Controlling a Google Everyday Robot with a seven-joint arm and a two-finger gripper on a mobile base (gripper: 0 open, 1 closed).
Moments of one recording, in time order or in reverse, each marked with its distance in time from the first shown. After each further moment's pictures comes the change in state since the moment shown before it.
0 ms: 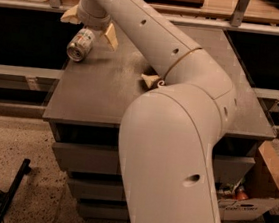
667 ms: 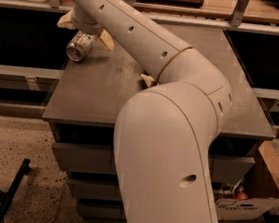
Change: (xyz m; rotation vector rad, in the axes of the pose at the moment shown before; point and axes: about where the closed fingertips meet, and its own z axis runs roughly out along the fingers) arm -0.003 -0.009 0.021 -0.030 0.070 -0.052
